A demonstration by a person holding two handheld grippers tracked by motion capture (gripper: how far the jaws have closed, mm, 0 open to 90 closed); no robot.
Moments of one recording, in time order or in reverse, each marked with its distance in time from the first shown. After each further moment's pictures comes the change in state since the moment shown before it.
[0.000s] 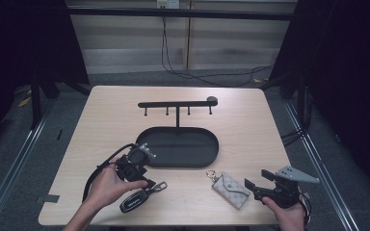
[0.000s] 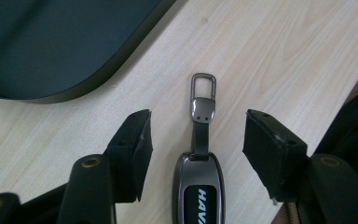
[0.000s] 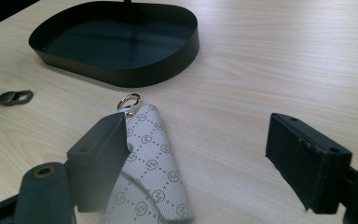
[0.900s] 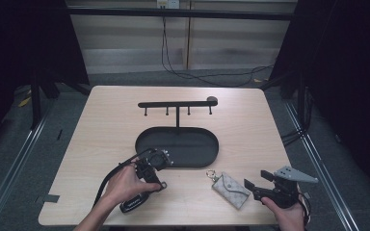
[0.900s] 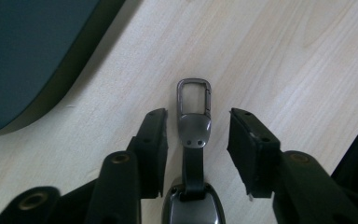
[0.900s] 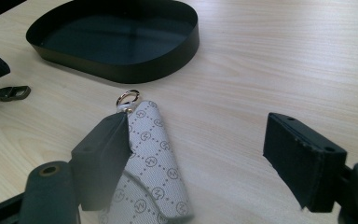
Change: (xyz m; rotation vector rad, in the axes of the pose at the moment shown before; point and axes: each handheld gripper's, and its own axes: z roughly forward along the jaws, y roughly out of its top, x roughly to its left) left arm -0.007 0.028 0.049 0.167 -0.026 0.060; right arm 0.000 0.000 0.001 0.014 -0.002 -0.007
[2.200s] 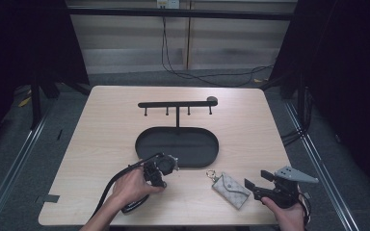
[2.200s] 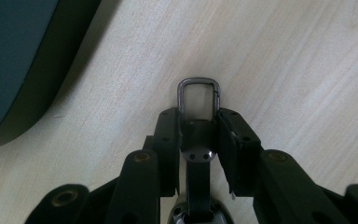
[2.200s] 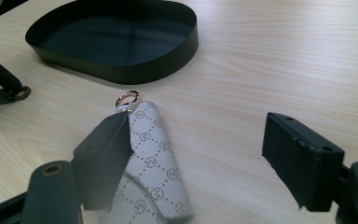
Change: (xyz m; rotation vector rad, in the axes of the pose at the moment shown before) left arm -0.008 0.012 0.021 0.119 0.083 0.045; right arm 0.000 0.000 -0.001 -0.002 -0.003 0.003
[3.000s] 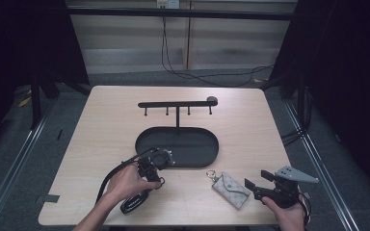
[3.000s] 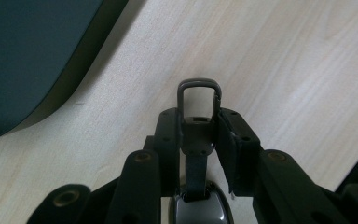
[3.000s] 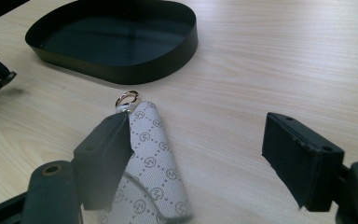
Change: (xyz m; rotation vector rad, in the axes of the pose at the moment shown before) left arm 0.010 -0.011 -0.022 -0.071 -0.043 -0.036; right arm -0.001 0.000 0.000 0.000 0.002 0.005
